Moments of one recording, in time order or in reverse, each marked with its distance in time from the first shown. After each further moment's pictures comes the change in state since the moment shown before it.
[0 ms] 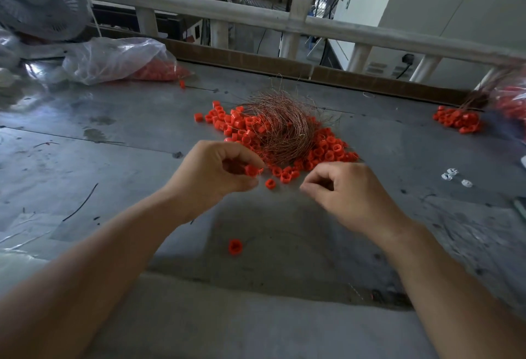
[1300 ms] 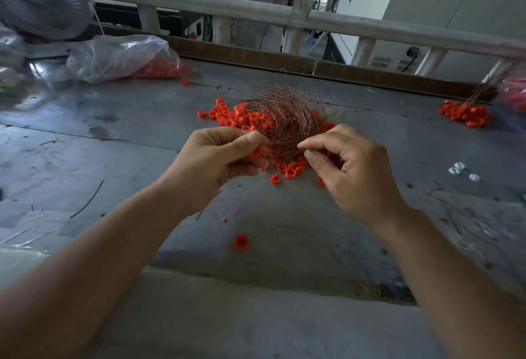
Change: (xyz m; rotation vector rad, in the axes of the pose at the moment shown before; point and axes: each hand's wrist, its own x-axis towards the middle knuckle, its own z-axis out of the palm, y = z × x) left_hand 0.000 0.013 -0.002 -0.593 -0.030 -0.154; right_hand 0.005 -0.015 0.000 0.131 0.403 -0.377
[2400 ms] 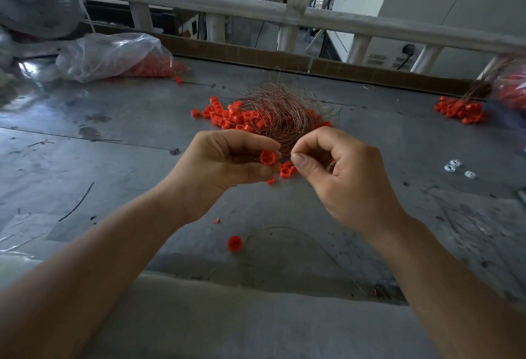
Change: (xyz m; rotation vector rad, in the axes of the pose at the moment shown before) left_hand -0.007 -0.001 0.009 0.130 -0.154 0.133; right_hand -0.003 -0.023 -0.006 0.163 -0.099 0.121
